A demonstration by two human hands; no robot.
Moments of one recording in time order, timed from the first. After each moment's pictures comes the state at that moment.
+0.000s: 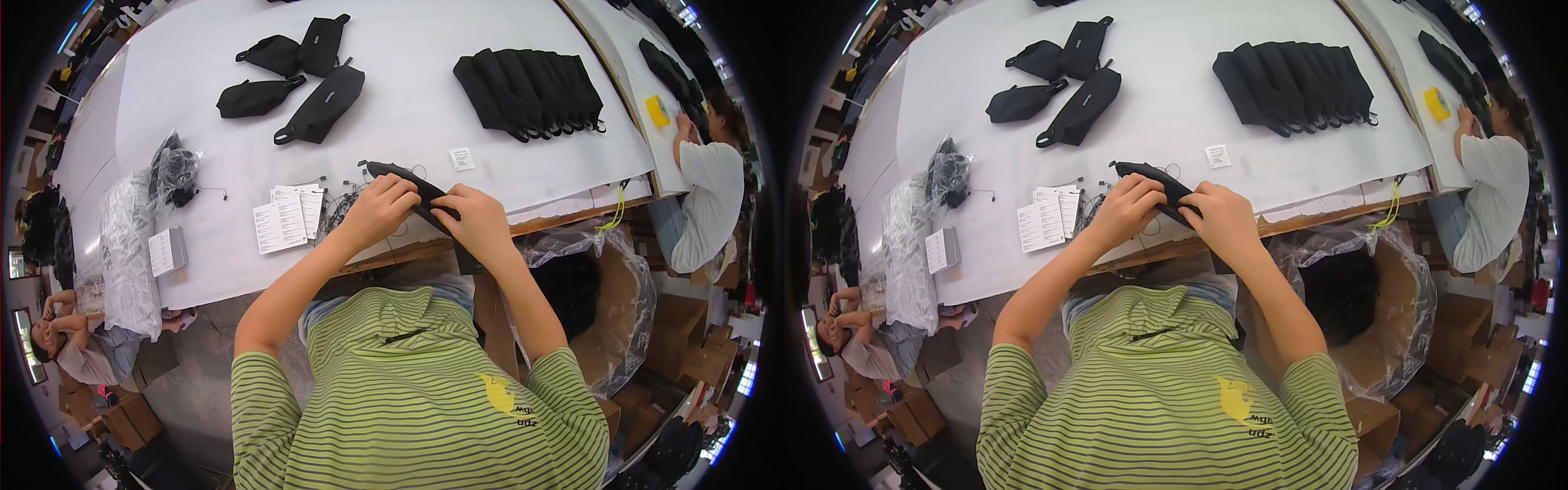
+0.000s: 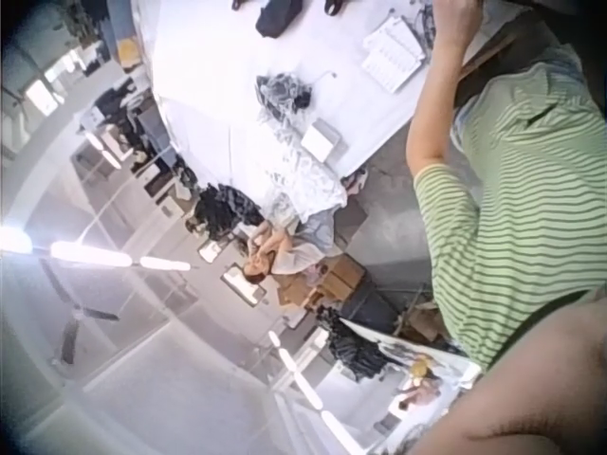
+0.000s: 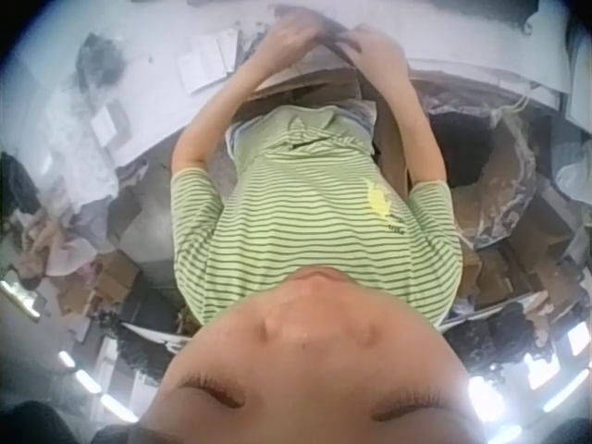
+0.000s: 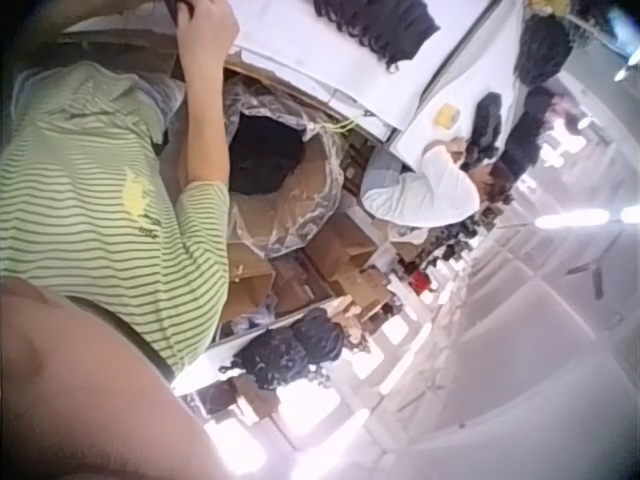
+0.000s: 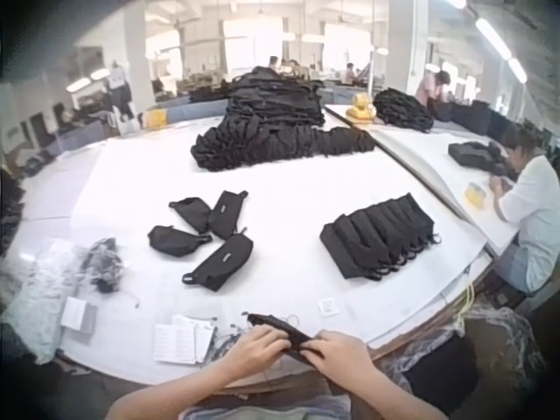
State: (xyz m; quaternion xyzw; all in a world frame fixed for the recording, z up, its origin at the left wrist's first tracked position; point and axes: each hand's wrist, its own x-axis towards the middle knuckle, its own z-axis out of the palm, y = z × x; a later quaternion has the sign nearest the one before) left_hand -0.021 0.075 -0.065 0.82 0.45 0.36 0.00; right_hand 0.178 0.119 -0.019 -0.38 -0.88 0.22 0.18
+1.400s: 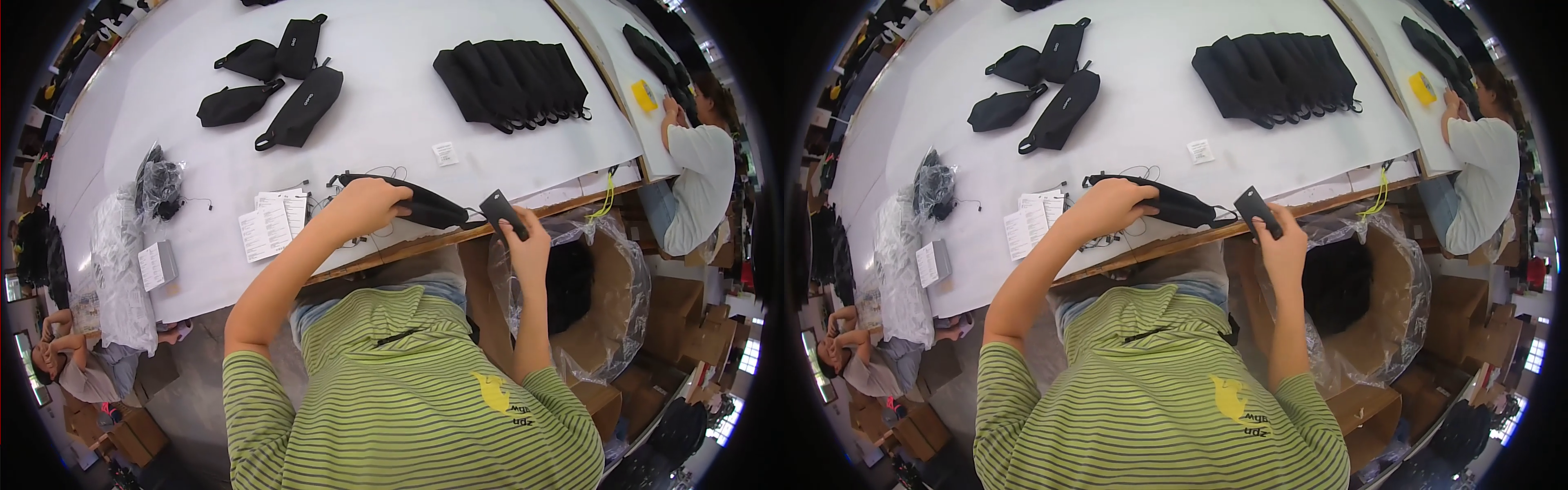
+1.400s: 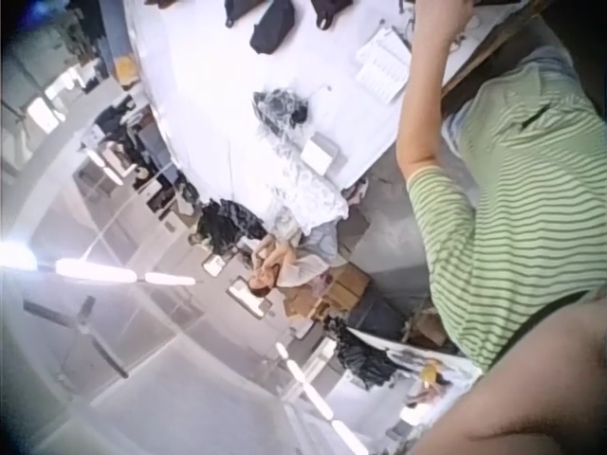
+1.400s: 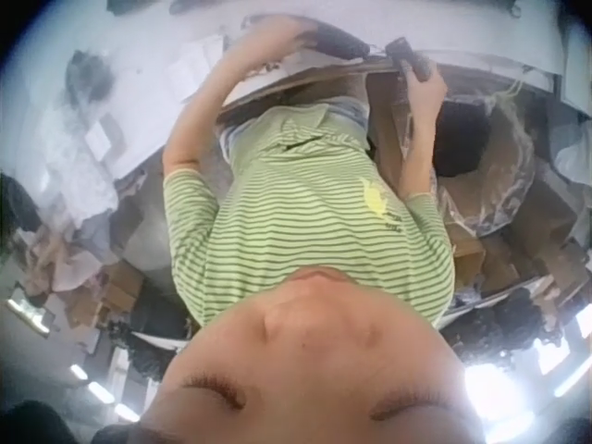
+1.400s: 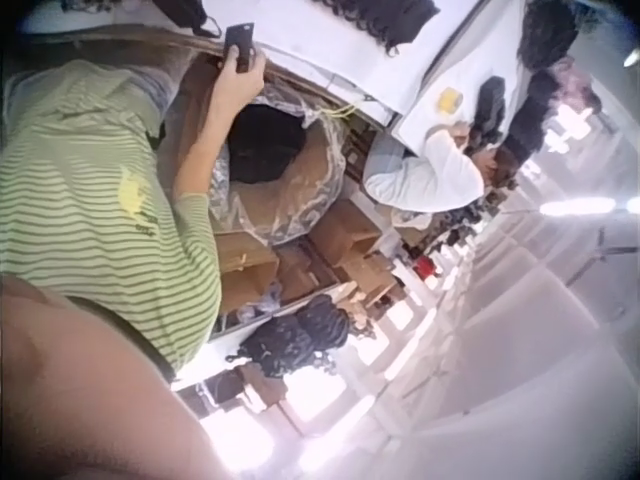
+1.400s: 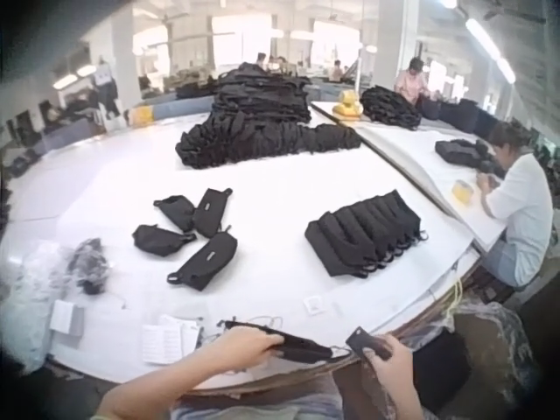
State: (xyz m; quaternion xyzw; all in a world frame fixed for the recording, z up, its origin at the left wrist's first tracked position) left_hand -0.019 0.097 -0.025 0.81 0.52 0.10 0.24; right_hand 0.274 0.094 -0.047 -0.63 -0.55 0.40 0.37
